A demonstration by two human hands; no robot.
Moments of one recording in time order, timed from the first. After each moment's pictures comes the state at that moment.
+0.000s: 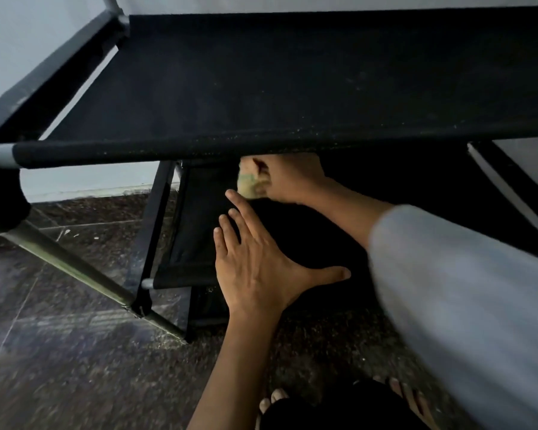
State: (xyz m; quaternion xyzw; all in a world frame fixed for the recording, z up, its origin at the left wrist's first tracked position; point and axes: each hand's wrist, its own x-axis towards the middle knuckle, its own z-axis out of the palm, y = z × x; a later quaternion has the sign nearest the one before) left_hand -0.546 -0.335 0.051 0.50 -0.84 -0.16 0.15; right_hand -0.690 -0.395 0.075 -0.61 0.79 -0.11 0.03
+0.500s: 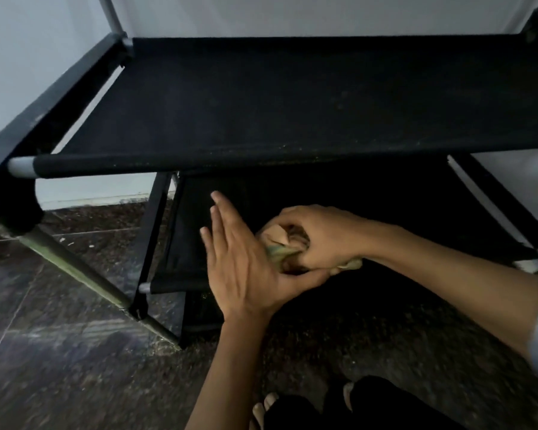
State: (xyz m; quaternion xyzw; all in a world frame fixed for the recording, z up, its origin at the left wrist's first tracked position) left_hand -0.537 -0.330 0.050 0.44 -0.85 -0.13 0.27; right_hand -0.676 -0.296 0.108 -0.63 0.72 -0.08 0.28
